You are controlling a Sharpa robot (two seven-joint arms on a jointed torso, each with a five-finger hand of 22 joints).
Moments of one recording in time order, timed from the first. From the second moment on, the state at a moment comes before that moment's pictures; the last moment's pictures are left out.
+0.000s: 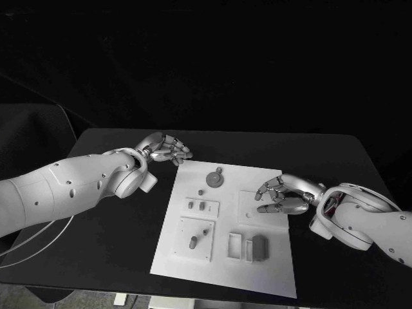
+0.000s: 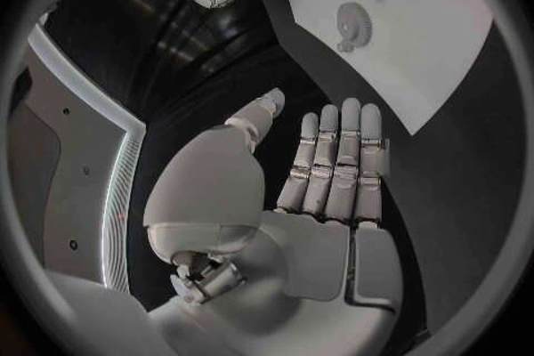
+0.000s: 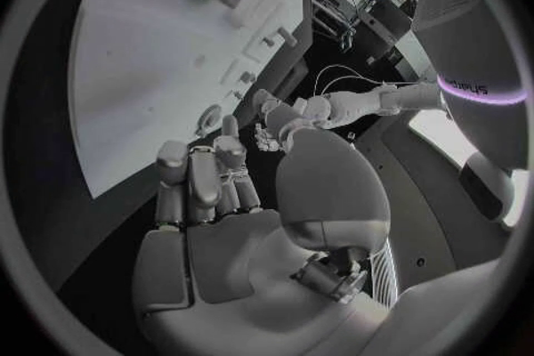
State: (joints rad) left arm 1.28 -0.76 -0.18 1.18 -0.49 -0.25 0.26; left_hand 1.16 -0.13 0.35 -0.11 0.19 0.86 0.14 0.34 0.57 0.99 0.15 0.37 0.31 0.99 0.14 0.31 0.73 0.06 0.64 0.07 1.04 0.32; right arm 1.09 -0.87 -0.04 1.46 -1.20 -0.18 0.17; right_hand 1.13 -0.14 0.35 -0.11 0.19 0.87 0.14 0.33 0.44 1.04 0.02 1.37 0.98 1.12 -0.07 1.64 1.06 0.25 0.90 -0.01 1.66 0.83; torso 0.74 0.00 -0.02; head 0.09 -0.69
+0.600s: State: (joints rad) left arm 1.24 -0.75 -0.18 1.18 -0.48 -0.25 0.26; left_hand 1.16 -0.13 0.35 -0.11 0.19 0.86 0.14 0.34 0.57 0.99 0.15 0.37 0.31 0.99 0.14 0.31 0.73 0.06 0.64 0.07 1.04 0.32; right arm 1.02 -0.91 -0.06 1.55 -1.31 -0.17 0.08; right_hand 1.09 -0.17 0.29 -0.11 0.19 0.82 0.15 0.31 0.43 0.99 0.04 1.34 0.96 1.06 -0.06 1.60 1.04 0.23 0.85 0.00 1.65 0.81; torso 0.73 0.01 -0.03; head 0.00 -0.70
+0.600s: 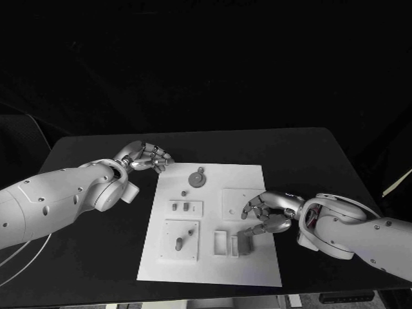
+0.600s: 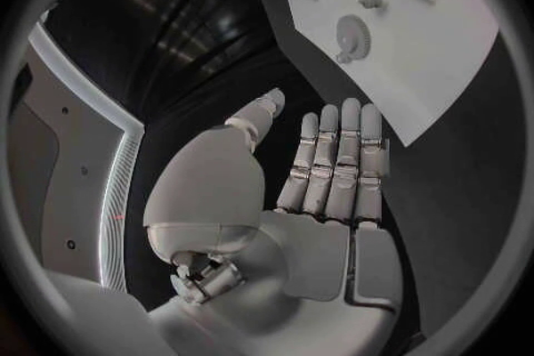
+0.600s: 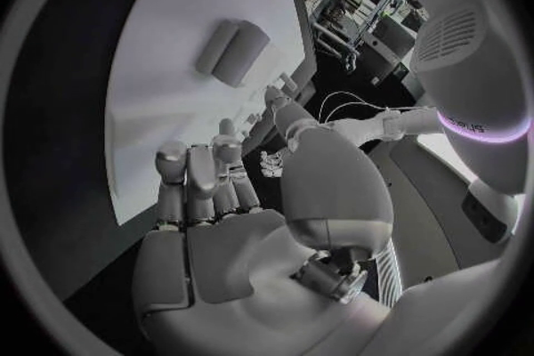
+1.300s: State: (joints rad) left arm 1.20 -0.75 -0.19 1.22 -0.45 -0.26 0.25; left_hand 1.16 -0.13 0.34 -0.10 0.19 0.85 0.14 0.34 0.57 0.99 0.15 0.37 0.31 0.99 0.14 0.31 0.73 0.06 0.64 0.07 1.04 0.32; right arm 0.99 -0.88 -0.08 1.52 -1.39 -0.19 0.04; right_hand 1.08 -0.18 0.27 -0.11 0.19 0.74 0.14 0.29 0.41 0.96 0.05 1.34 0.96 1.04 -0.05 1.59 1.03 0.22 0.84 0.00 1.65 0.80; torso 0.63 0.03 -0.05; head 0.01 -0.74
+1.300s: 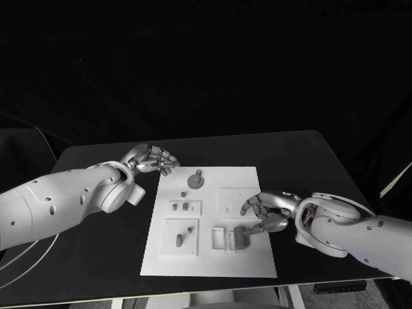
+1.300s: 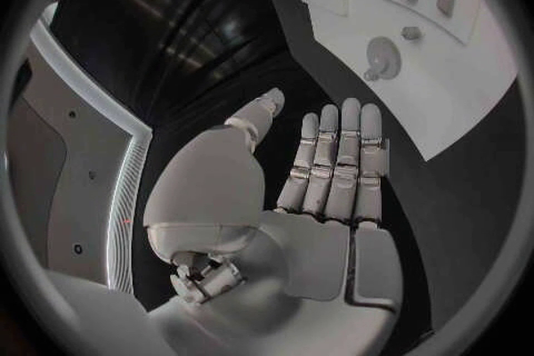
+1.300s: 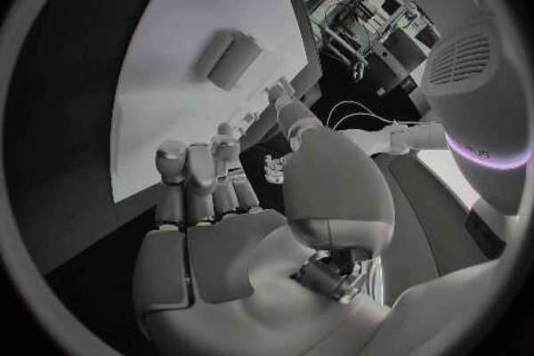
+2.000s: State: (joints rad) left arm 1.20 -0.74 -0.24 1.26 -0.40 -0.27 0.21; left_hand 1.12 -0.11 0.34 -0.08 0.19 0.87 0.16 0.34 0.57 1.00 0.15 0.37 0.32 1.00 0.14 0.31 0.73 0.06 0.64 0.07 1.04 0.32; right arm 1.04 -0.78 -0.09 1.53 -1.12 -0.01 -0.36; right_hand 0.94 -0.03 0.27 0.01 0.21 1.00 0.11 0.44 0.49 1.15 -0.01 1.37 0.91 1.20 -0.09 1.64 1.00 0.24 0.98 -0.02 1.65 0.81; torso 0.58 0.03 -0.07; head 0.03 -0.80
